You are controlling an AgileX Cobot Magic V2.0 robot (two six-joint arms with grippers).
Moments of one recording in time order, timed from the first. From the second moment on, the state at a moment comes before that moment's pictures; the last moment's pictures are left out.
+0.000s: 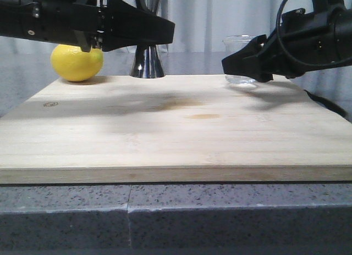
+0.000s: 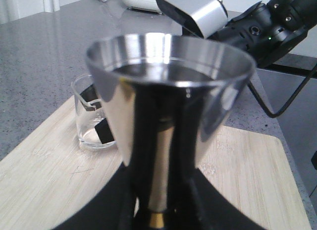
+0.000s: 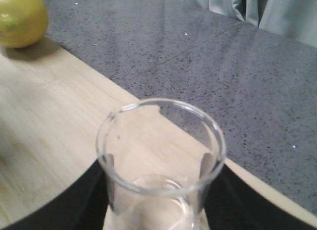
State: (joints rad) left arm -0.32 1.74 -0.99 -1.76 1.15 2.14; right arm 0.18 1.65 -0.74 -0.82 -0.75 0.40
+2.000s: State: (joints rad) left arm -0.32 1.74 -0.99 -1.76 1.15 2.16; right arm 0.18 1.69 -0.76 -0.80 -0.82 0.41
